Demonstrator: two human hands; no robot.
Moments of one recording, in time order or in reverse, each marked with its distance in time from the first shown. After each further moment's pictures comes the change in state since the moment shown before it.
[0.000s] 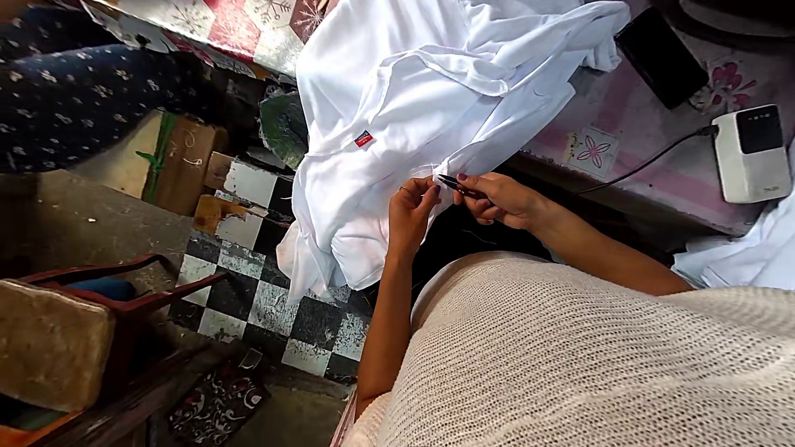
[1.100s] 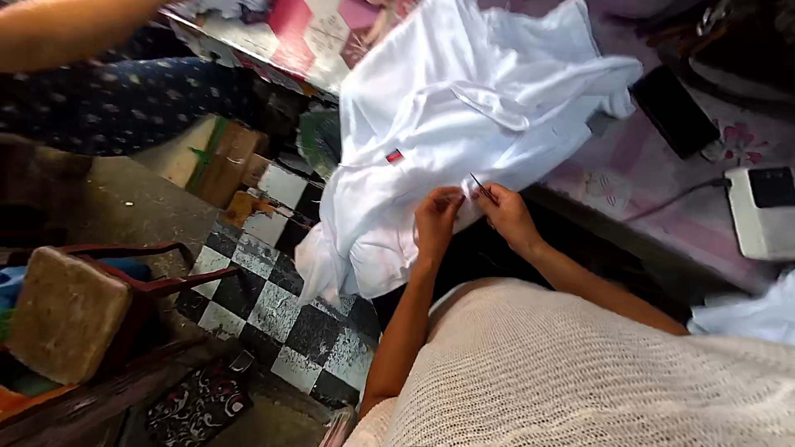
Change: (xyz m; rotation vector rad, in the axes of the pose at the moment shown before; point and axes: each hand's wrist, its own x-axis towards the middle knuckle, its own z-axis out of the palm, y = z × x) left_hand 0.017 -0.019 0.018 0.140 0.187 0.101; right_hand 0.023 0.027 0.003 -0.573 0.459 -0.479
